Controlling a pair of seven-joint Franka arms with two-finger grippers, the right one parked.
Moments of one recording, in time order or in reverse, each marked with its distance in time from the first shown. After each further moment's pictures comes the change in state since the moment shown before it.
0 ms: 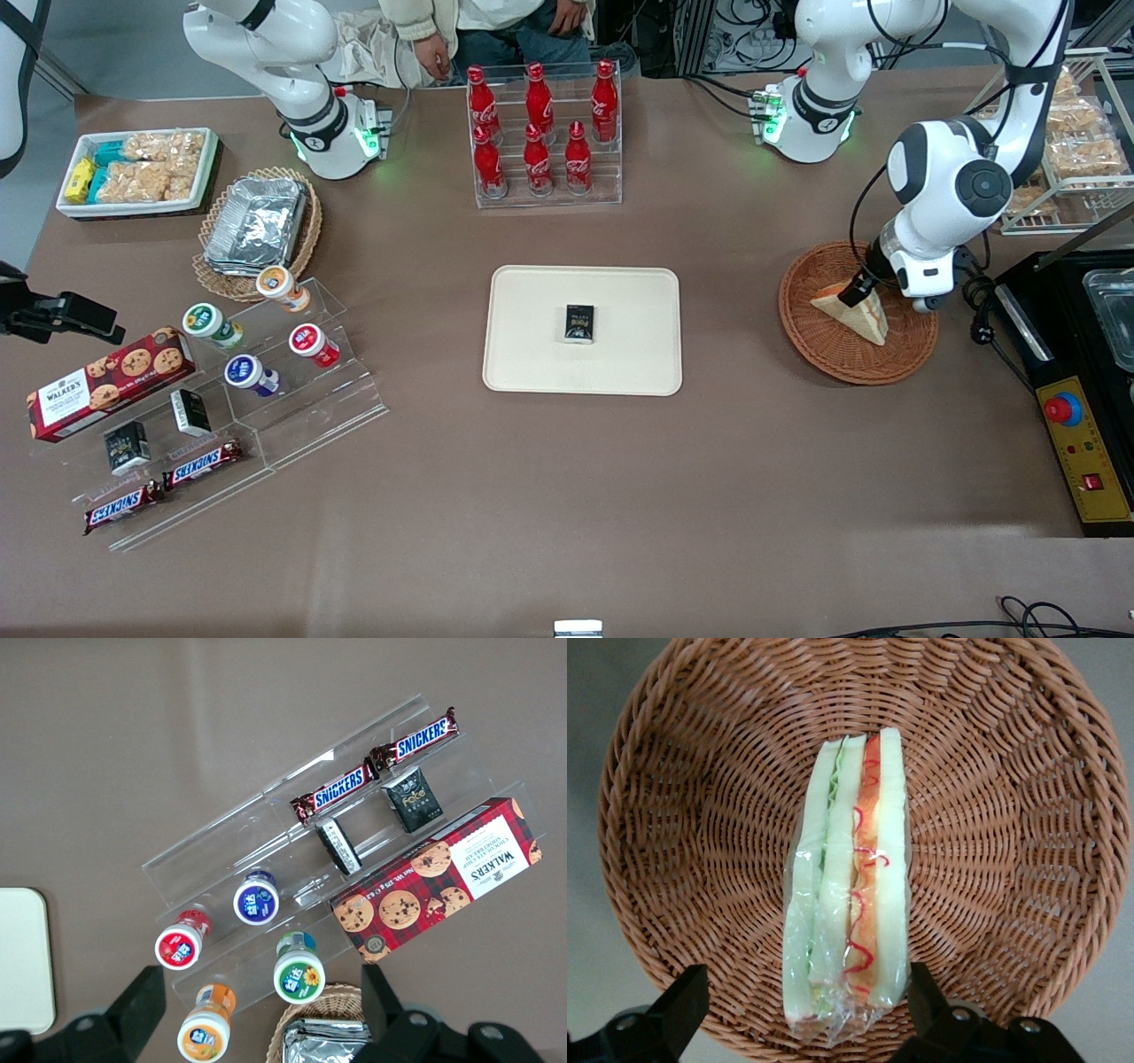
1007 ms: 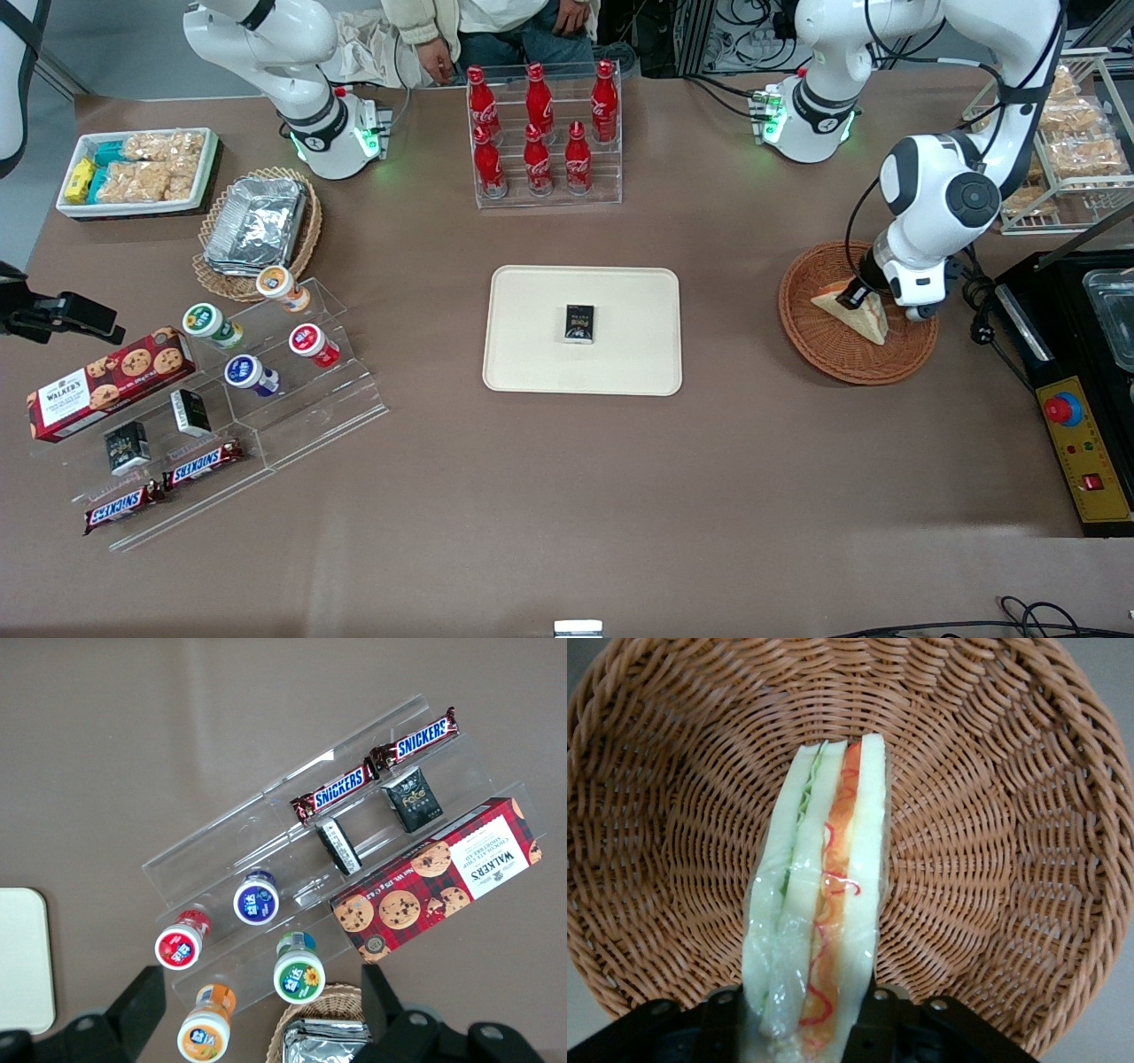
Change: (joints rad) arm 0.000 0.067 0.001 0.000 0.000 0.092 0.002
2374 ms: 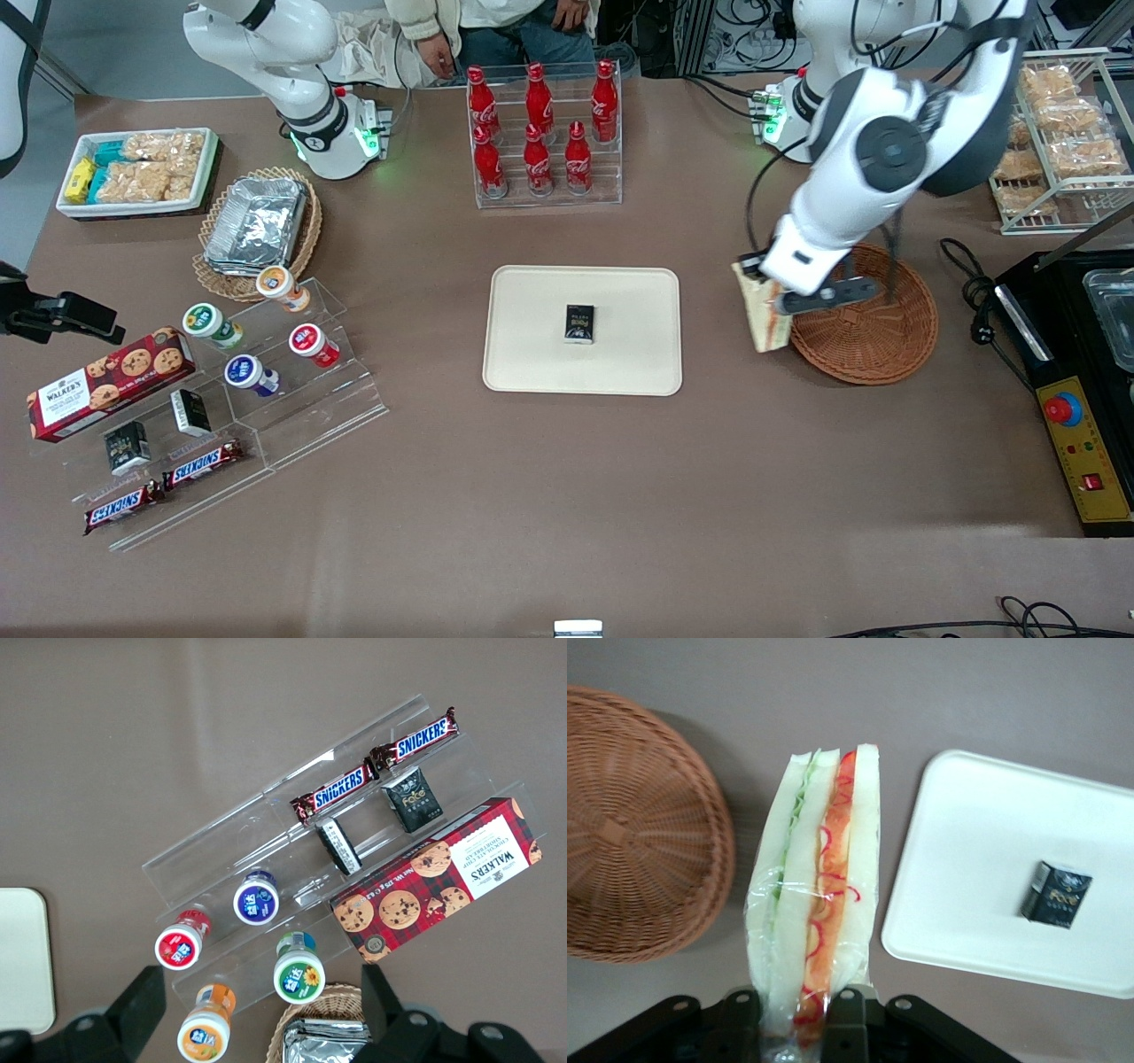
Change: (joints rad) arm -0.387 0.027 -0.052 0.600 -0.057 -0.614 0.303
